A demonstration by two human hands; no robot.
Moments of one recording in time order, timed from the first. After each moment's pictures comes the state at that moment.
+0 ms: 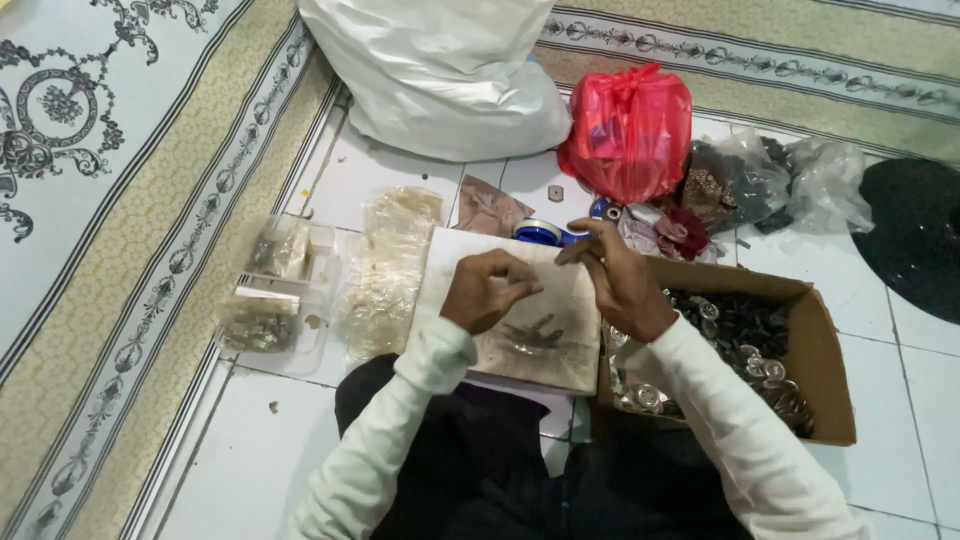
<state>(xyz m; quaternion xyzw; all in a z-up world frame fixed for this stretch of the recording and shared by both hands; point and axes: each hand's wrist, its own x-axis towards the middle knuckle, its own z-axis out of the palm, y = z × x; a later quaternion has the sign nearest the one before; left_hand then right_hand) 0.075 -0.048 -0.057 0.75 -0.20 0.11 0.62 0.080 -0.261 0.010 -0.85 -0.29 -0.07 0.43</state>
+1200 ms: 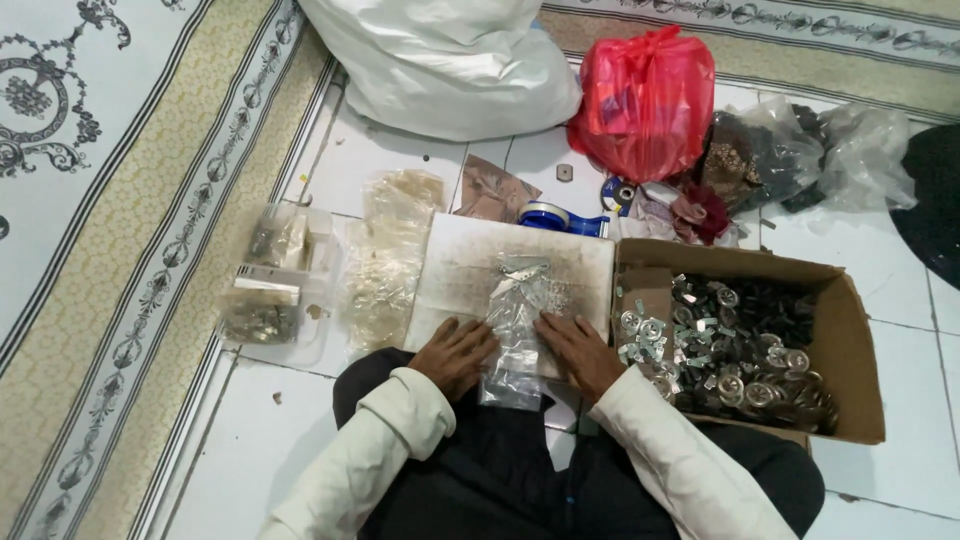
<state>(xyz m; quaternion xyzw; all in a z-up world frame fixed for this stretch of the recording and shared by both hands) 0.007 0.017 -0.253 0.87 -0.41 0.22 0.14 0.030 -0.296 -0.210 -0.91 -0.38 0.02 0.19</state>
